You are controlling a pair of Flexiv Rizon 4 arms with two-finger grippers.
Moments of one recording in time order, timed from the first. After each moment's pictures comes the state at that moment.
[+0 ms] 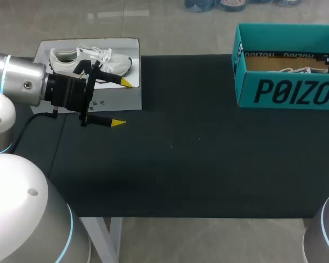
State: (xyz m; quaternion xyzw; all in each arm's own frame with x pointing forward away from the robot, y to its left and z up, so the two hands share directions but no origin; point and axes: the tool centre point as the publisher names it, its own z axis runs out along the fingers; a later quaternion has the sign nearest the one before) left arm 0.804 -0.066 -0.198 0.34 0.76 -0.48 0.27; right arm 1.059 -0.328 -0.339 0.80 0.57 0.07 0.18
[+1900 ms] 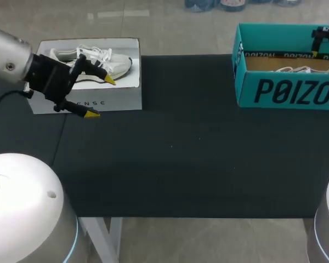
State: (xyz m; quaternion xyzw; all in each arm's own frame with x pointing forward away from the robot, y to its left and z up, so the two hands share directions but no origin) left arm 0.821 -0.002 -0.192 0.46 0.77 -0.35 0.26; right arm 1.020 -0.262 -0.228 0.81 0.55 0.09 0.19
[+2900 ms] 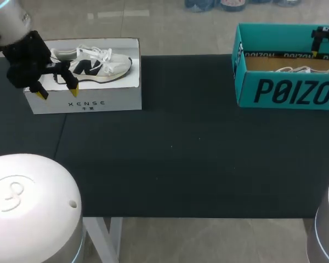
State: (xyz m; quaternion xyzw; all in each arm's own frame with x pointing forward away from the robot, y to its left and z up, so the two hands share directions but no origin) left arm 0.852 0.105 -0.202 0.76 0.64 -0.06 0.10; right arm 1.020 -0.262 -0.228 0.81 0.55 0.09 0.19
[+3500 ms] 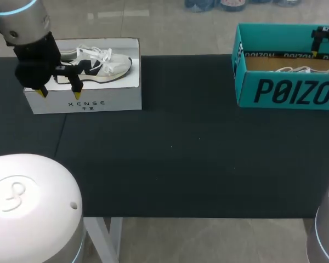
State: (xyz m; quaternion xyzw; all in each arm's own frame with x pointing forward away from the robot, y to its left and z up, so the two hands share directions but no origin) left arm 0.849 0.102 -0.199 0.76 0.65 0.00 0.06; right arm 1.021 -0.262 -0.228 0.81 0.55 0.09 0.19
